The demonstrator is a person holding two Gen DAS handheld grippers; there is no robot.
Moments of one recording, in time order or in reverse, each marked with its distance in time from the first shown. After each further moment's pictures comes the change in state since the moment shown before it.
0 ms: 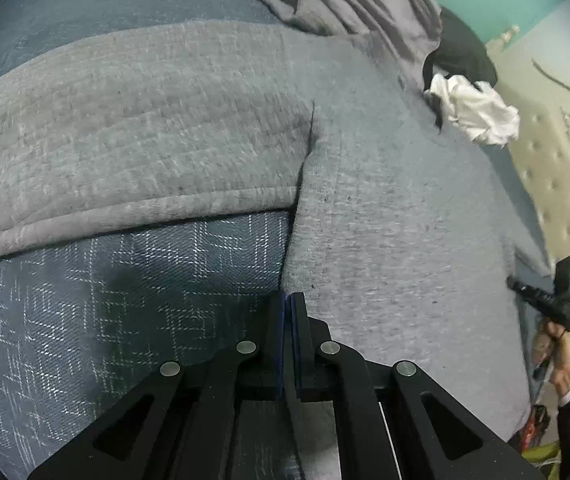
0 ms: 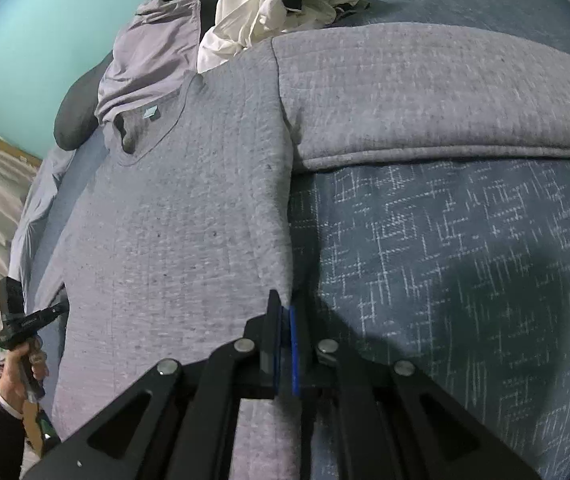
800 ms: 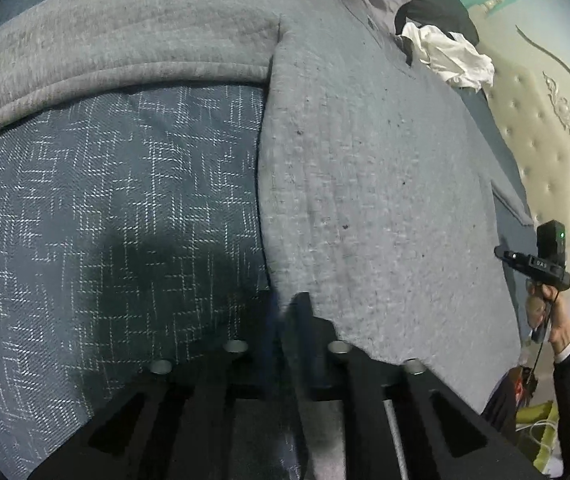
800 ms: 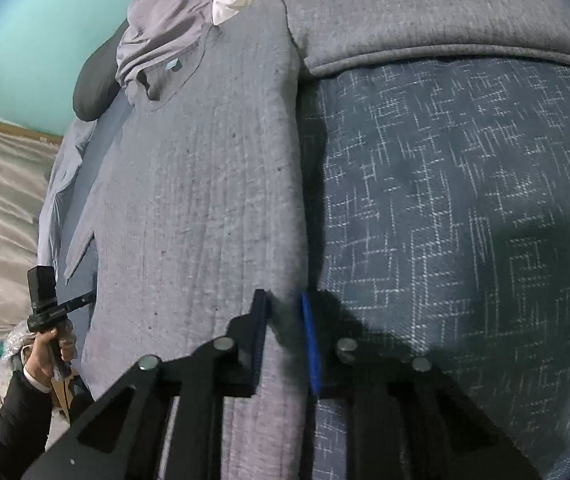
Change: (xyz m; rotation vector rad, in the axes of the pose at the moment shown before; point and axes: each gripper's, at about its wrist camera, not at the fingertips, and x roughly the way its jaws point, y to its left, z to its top) left arm -0.016 -0.008 -0.062 0.047 0.135 -0.061; right arm -0.022 -0.004 -0.048 0.009 0.167 0.097
